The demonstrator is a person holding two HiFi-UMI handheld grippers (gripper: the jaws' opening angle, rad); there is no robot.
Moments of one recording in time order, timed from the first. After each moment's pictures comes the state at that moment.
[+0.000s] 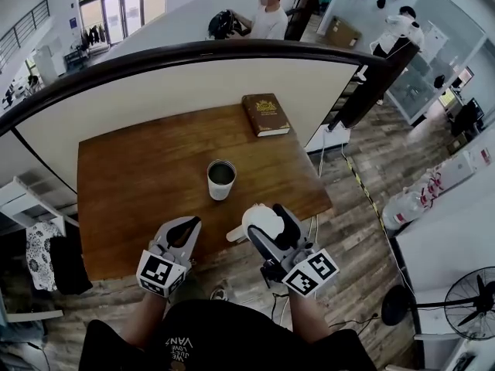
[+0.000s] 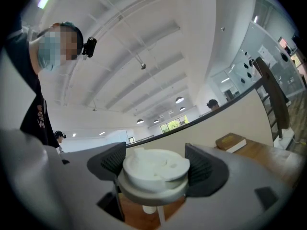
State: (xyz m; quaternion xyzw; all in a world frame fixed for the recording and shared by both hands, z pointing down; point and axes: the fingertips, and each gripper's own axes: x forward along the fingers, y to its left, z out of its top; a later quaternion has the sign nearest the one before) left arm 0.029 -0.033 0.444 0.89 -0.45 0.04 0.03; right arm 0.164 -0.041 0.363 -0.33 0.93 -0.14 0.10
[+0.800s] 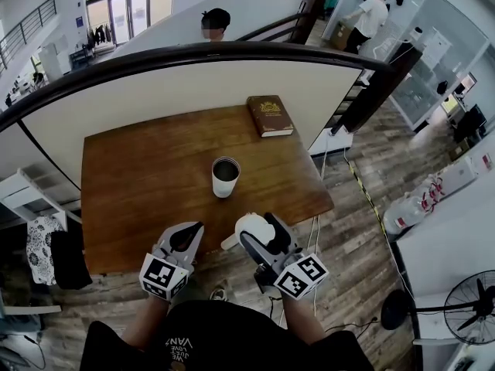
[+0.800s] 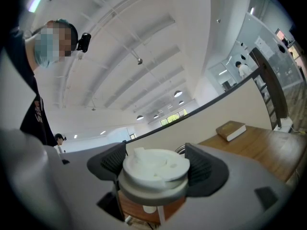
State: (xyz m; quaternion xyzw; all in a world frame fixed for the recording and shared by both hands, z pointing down) left arm 0.029 -0.006 0.453 0.89 -0.45 0.04 0.05; right arm 0.147 -0.018 0.396 -0.32 0.93 -0.18 0.09
